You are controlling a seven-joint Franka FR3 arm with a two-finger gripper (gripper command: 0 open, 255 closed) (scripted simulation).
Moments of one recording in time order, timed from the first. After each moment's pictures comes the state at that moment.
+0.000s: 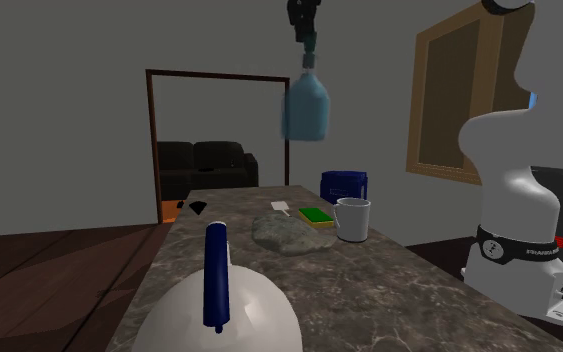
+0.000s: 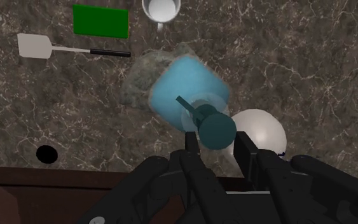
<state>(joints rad) -0.04 -0.27 -0.34 -1.61 -0.05 1.33 -0.42</state>
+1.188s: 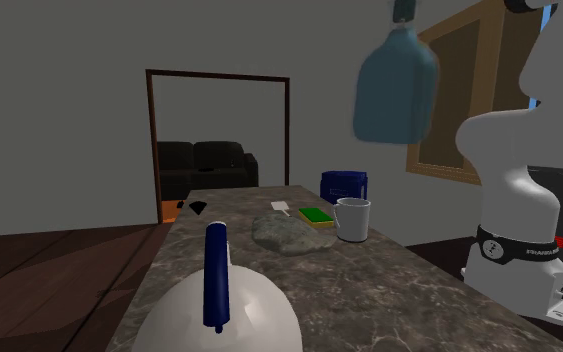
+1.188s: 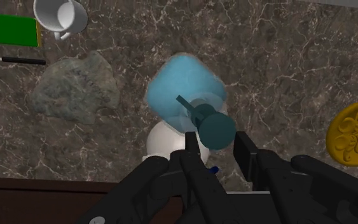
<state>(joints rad) 0.07 -0.48 0.01 -1.82 0.05 1.33 0.05</state>
